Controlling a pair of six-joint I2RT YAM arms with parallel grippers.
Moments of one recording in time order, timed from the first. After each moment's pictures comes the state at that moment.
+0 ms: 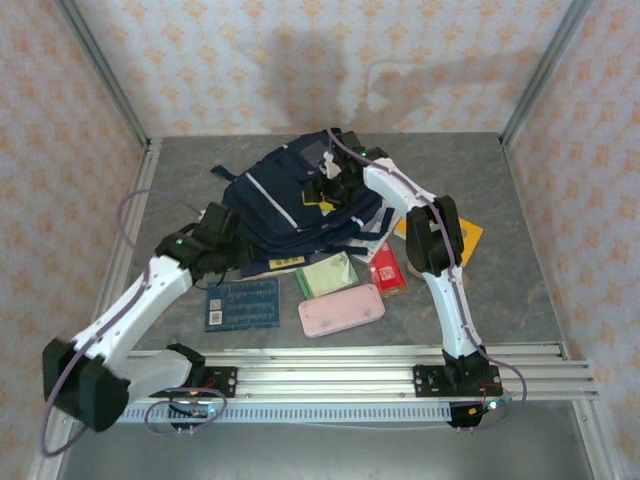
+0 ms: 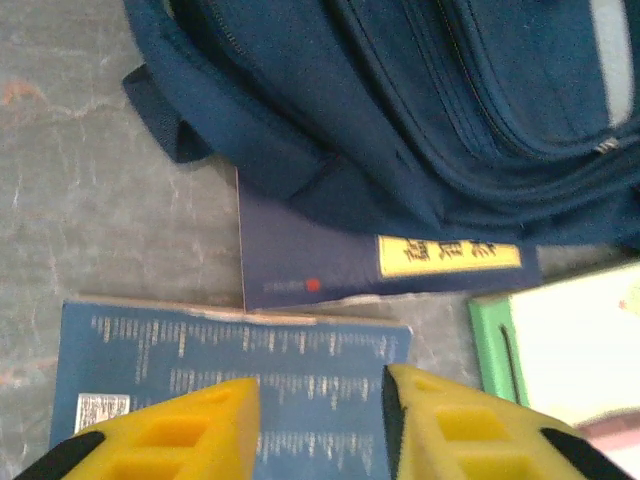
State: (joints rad) left arm -0.35 1.17 0.95 -0.86 -0.11 -0.66; right arm 0.46 2.37 2.10 -0.87 -0.65 0.42
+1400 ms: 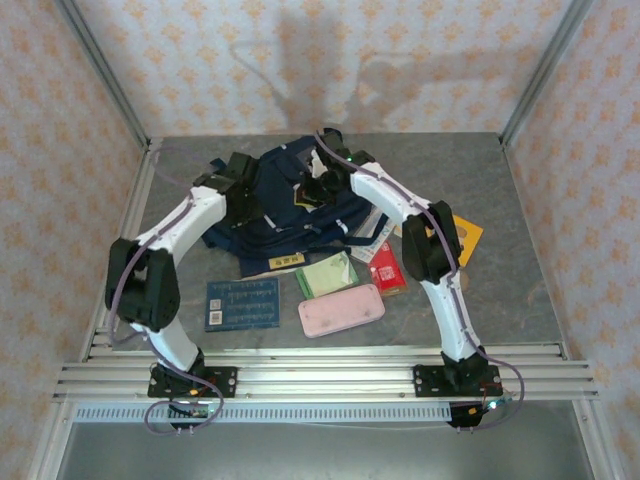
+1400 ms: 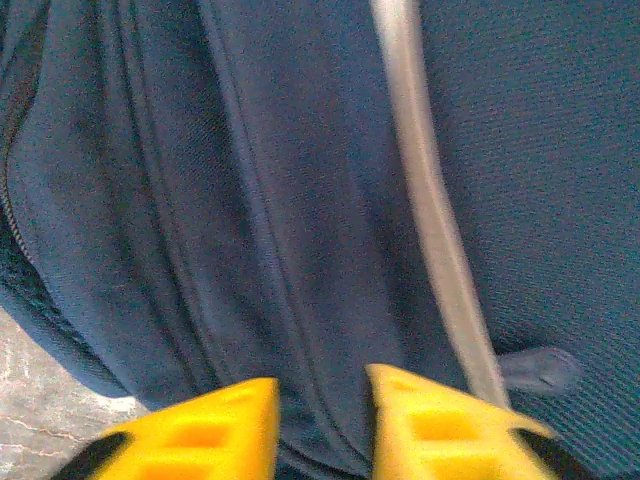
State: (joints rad) left arm -0.25 1.67 1.36 -0.85 -0.12 -0.67; right arm 0.57 2.28 2.08 -0.78 -0.45 0.62
